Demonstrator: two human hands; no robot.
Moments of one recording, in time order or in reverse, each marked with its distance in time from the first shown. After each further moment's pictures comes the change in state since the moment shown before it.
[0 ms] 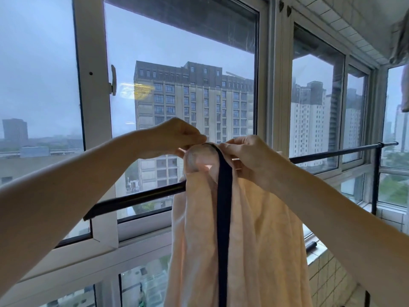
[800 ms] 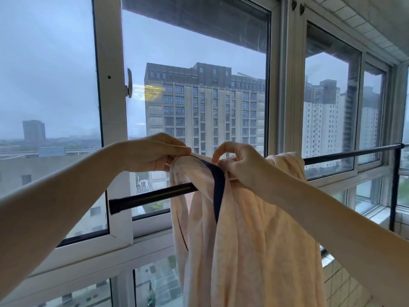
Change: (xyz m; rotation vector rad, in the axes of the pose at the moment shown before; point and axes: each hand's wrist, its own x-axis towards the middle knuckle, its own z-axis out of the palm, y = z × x) left_hand -0.039 -0.040 -0.035 -0.356 -0.200 -0.134; right_hand -0.011 0.008 0.032 -0.289 -0.088 -0.176
